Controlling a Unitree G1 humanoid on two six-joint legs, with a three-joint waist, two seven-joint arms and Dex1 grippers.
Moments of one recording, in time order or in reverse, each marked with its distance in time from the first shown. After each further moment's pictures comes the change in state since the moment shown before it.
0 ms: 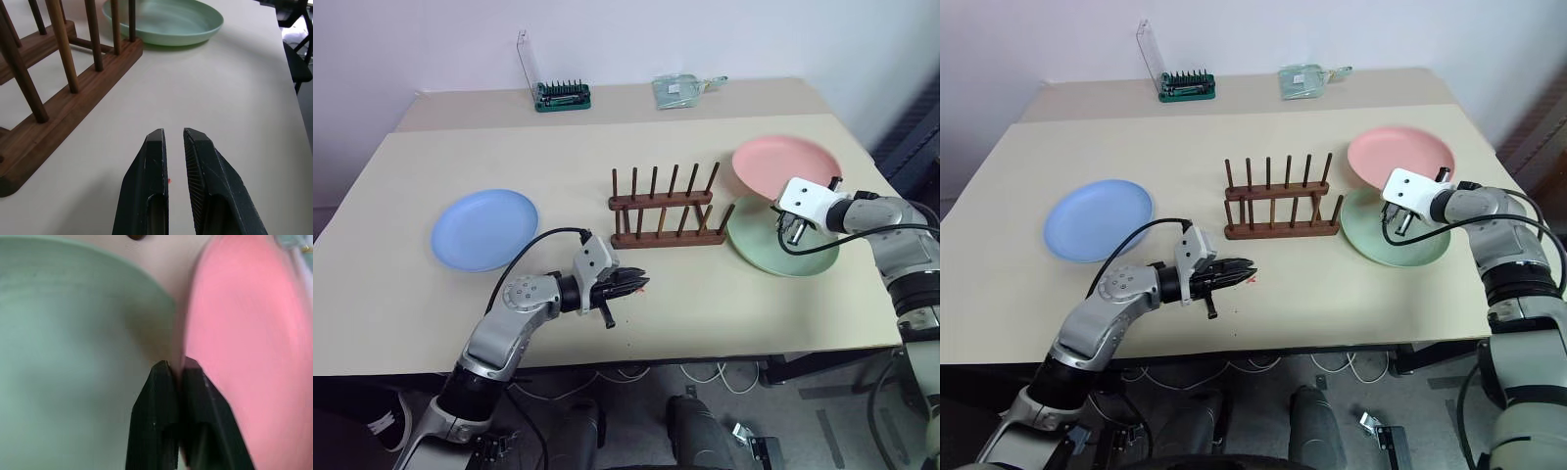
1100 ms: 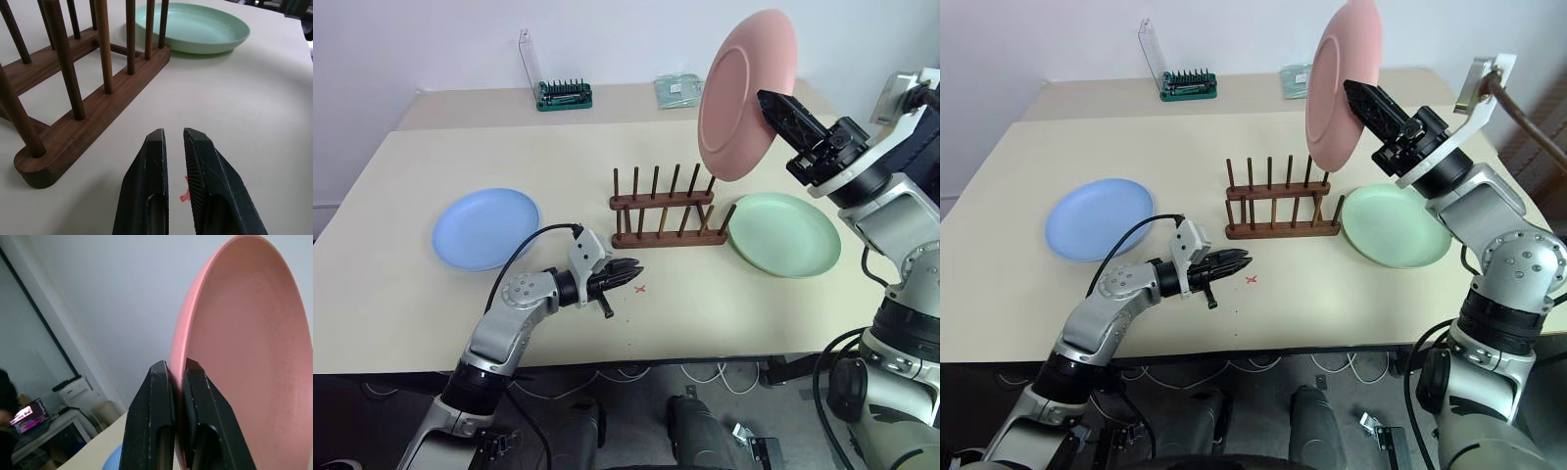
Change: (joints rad) left arm -0.030 -0.026 0.017 0.104 0.003 -0.090 0.026; right arm 0.146 0.366 -0.636 -0.903 1.543 1.096 -0.471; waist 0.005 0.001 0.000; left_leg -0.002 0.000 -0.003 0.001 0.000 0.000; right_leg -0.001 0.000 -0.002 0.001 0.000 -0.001
